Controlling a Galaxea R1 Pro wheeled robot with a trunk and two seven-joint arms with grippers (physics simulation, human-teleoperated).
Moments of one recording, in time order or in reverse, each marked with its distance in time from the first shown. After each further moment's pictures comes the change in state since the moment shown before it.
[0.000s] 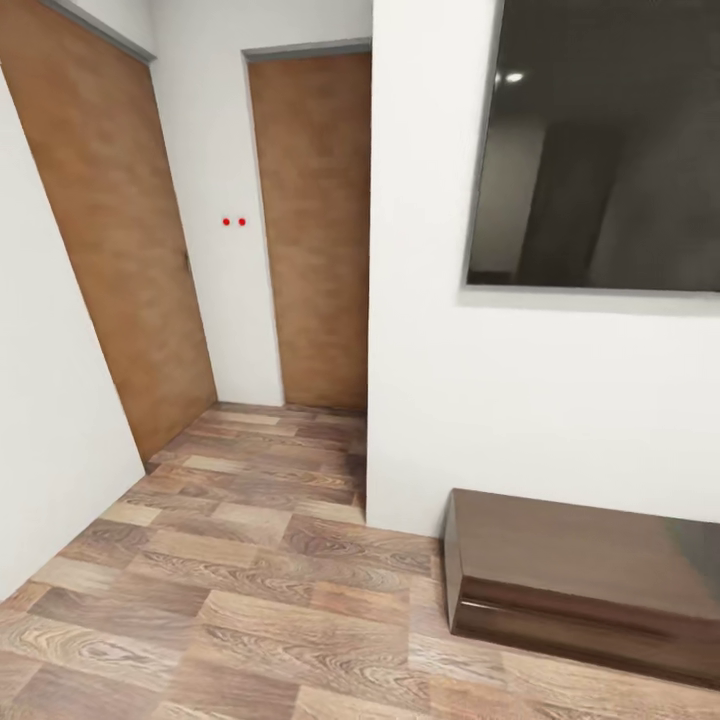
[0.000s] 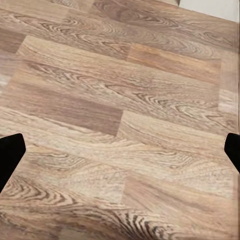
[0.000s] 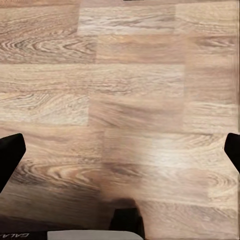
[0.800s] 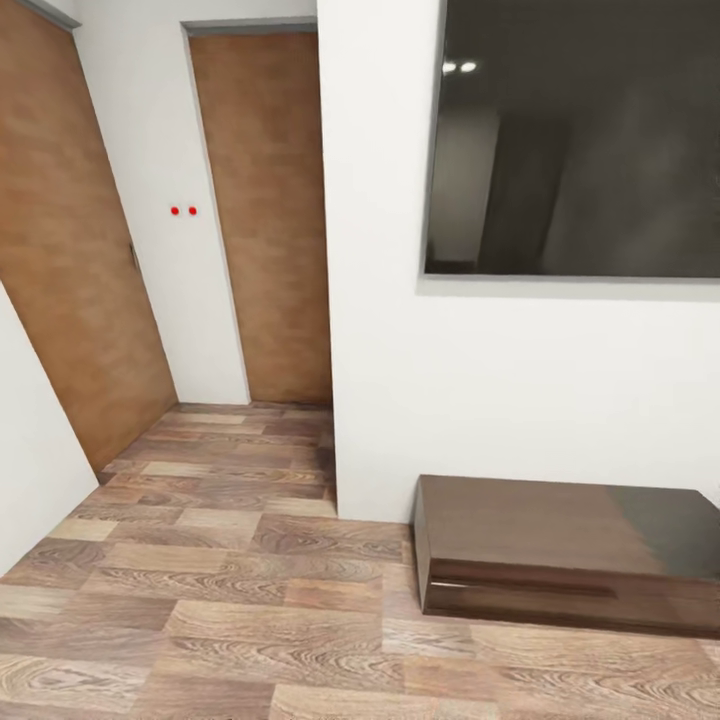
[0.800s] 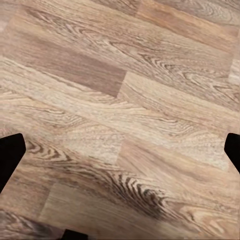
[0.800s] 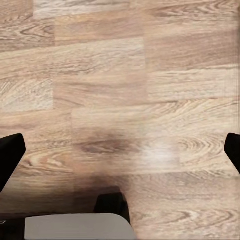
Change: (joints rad) left arm 0.002 0.008 0.068 0.131 0.127 -0.021 0.007; right arm 0.000 0.003 0.001 0.175 0.001 -0.195 -0.002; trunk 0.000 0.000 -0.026
